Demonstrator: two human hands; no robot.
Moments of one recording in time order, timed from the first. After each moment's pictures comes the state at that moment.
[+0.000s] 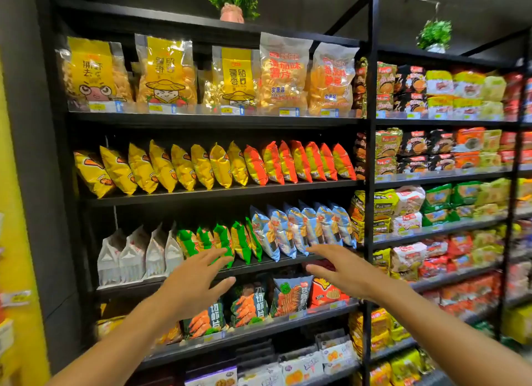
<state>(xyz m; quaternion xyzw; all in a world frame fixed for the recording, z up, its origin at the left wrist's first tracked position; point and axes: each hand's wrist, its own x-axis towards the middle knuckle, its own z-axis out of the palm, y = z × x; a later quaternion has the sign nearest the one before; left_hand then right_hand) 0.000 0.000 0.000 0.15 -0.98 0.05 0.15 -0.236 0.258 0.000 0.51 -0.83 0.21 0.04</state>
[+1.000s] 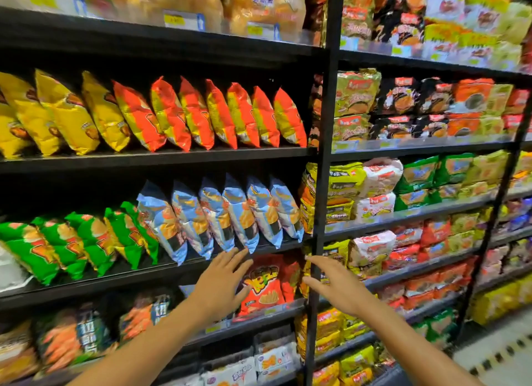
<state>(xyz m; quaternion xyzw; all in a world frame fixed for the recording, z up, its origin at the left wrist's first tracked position) -0.495 0.034 -0.142 0.09 -0.98 0.09 0.11 -0.664 0.290 -0.132 0.44 -0.86 0.25 -0.03</state>
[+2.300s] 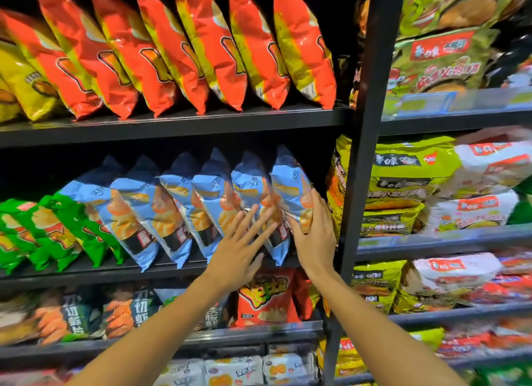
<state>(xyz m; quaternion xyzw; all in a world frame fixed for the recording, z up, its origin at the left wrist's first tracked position) -0.730 -0.047 -0.184 0.10 -0.94 0.21 0.26 -0.896 0.073 -0.181 0.38 -0.73 0.55 0.13</state>
